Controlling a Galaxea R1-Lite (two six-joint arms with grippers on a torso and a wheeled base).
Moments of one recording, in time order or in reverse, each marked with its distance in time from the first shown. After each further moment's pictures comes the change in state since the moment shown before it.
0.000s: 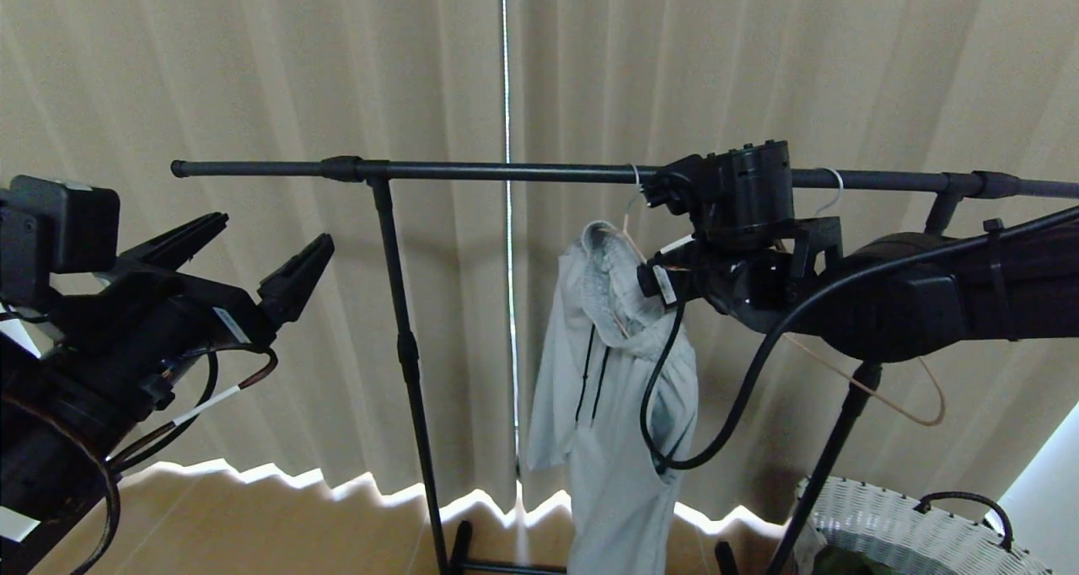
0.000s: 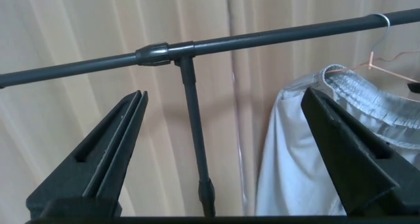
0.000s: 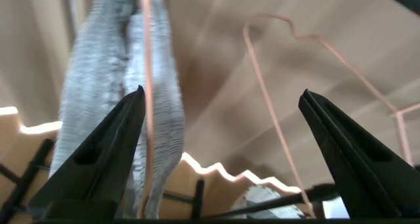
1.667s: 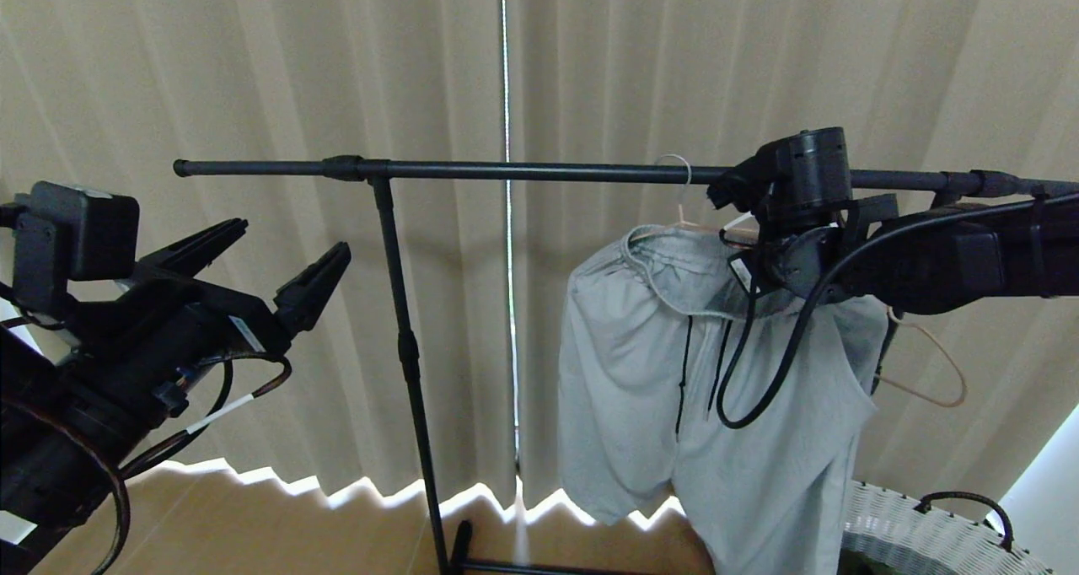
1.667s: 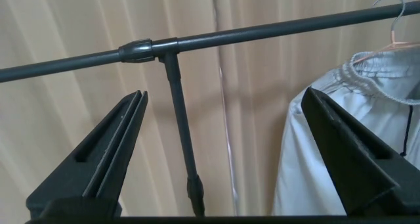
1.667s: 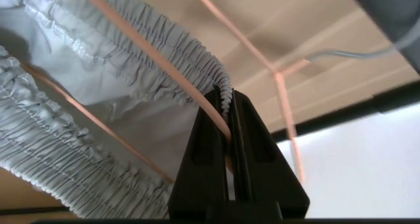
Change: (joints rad) left arm -0.040 0.008 0.006 0.001 0.001 -0.001; right arm -0.171 -0.004 -0.058 0.162 -0.144 -0.166
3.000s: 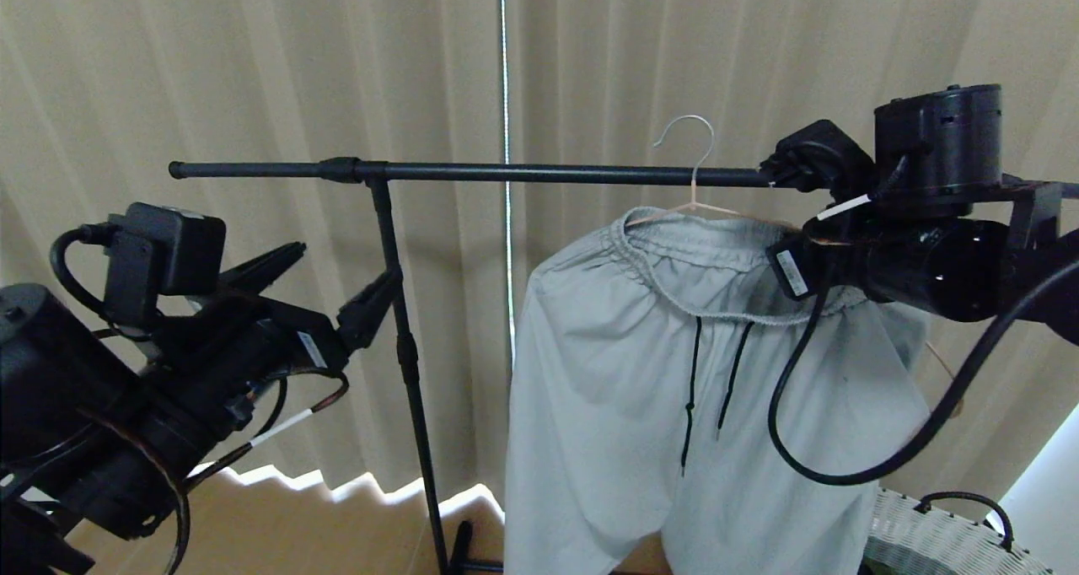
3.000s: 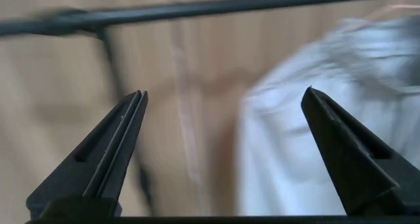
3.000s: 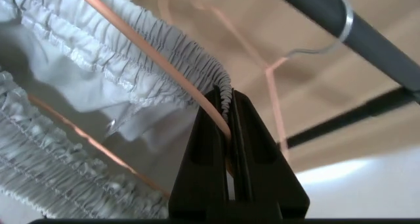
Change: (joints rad) left arm -0.119 0.071 -0.013 -0.004 0.106 -0.015; right arm 0.013 -0.254 0.209 -0.060 0.188 0.003
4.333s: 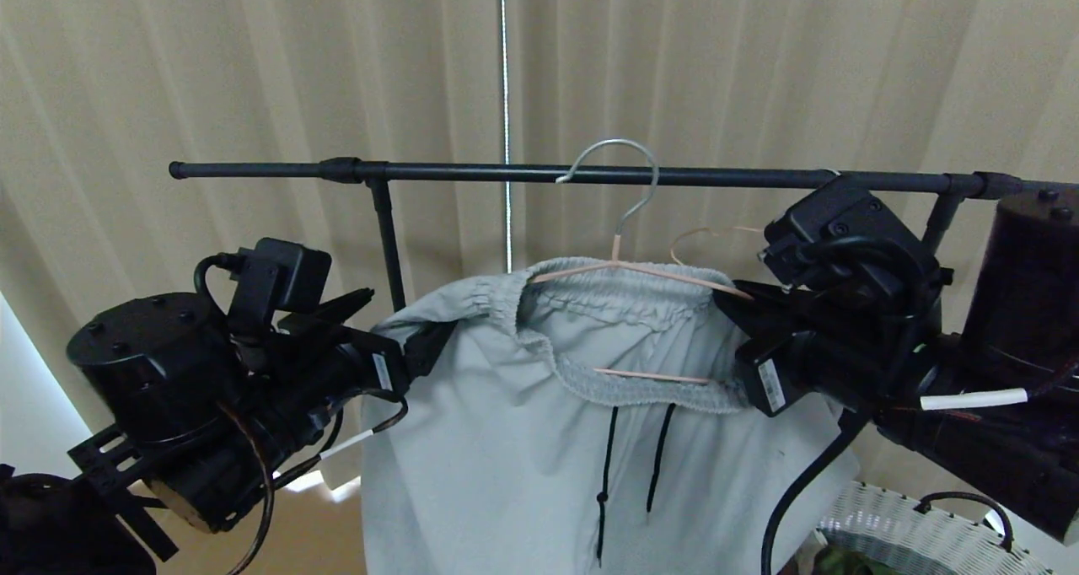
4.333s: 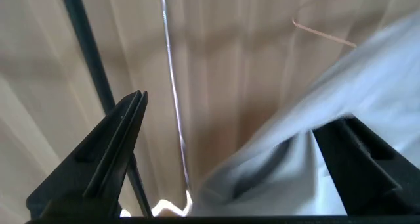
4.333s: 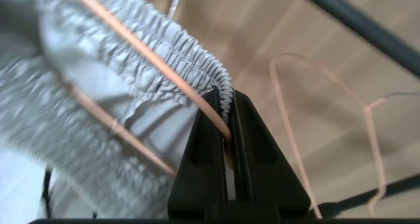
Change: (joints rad) left arm -0.088 0.131 -0.063 0.114 0.021 -0.116; right arm 0.379 -0.216 0.429 -0.397 0.076 0.002
